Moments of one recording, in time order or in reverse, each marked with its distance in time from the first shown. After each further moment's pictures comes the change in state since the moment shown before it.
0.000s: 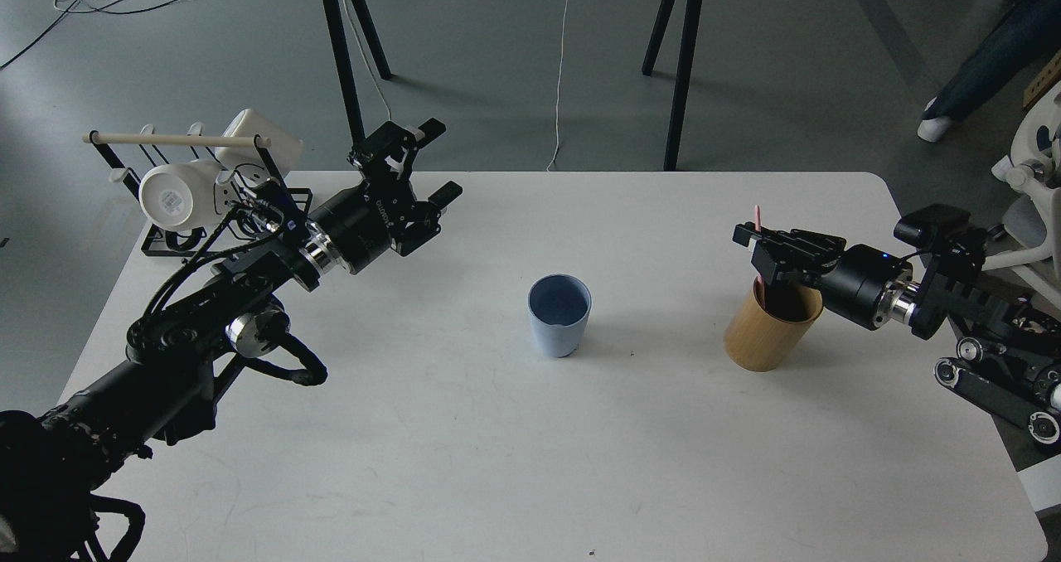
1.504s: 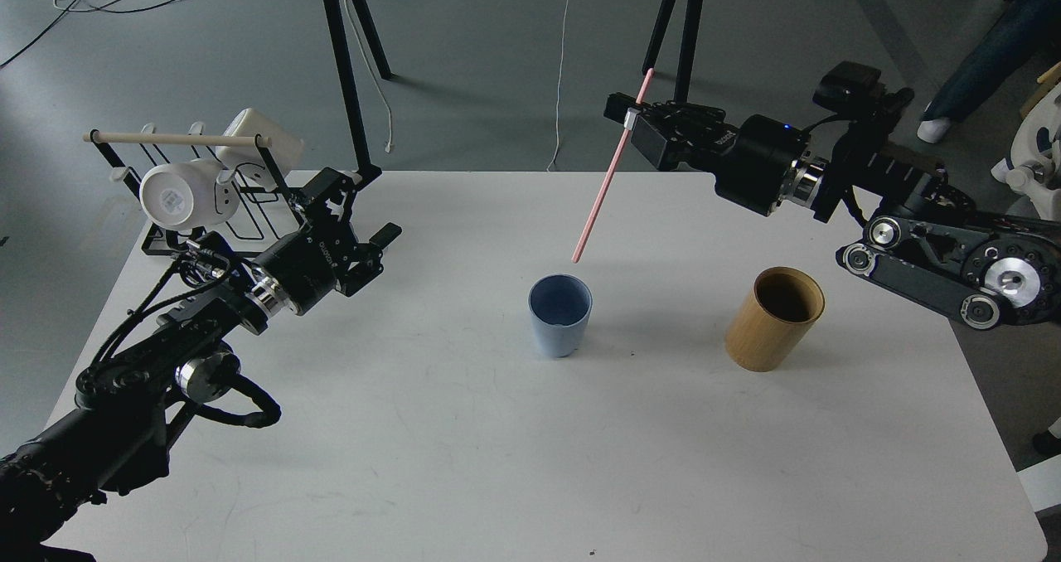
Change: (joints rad) left arm 0.128 0.080 -0.029 0.018 -0.020 0.000 0.000; right arm 0.393 0.144 -0.179 0.148 0.210 -0.009 0.000
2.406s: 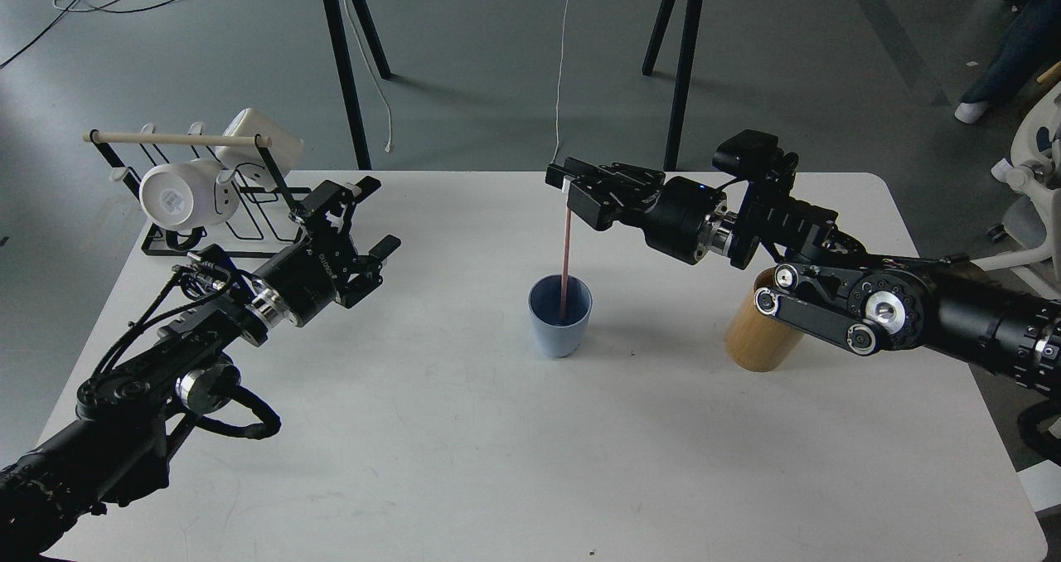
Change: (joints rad) left arm 0.022 -0.002 -0.002 -0.004 -0.001 0.000 0.000; right arm -0.041 0.225 -0.104 -0.212 0.077 -0.053 0.000
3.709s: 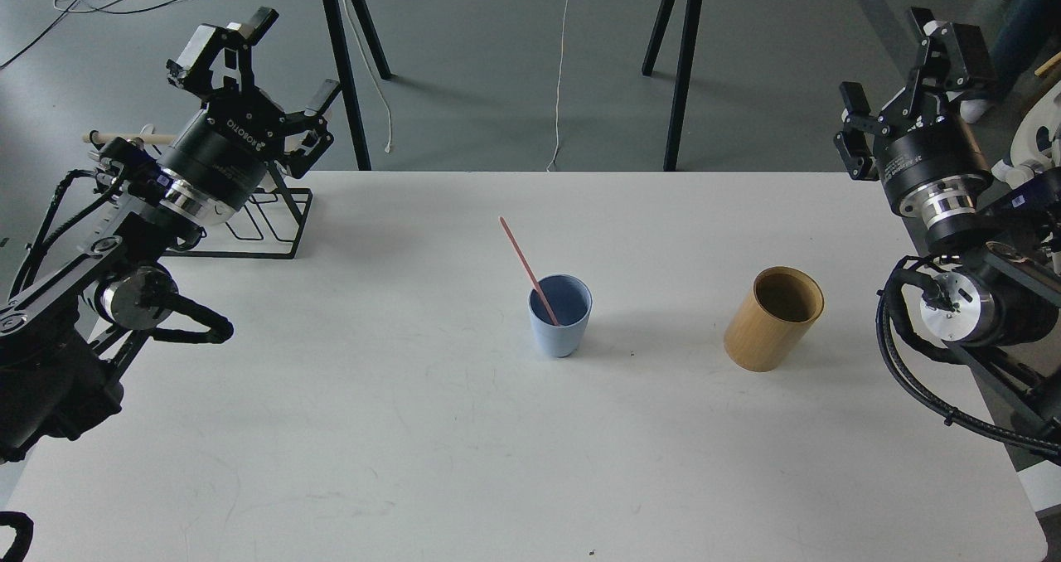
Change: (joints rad) left arm -0.071 0.179 -0.164 -0.277 -0.212 0.000 0.000; right arm -0.496 -0.324 0.761 0.430 1.021 -0.004 0.000
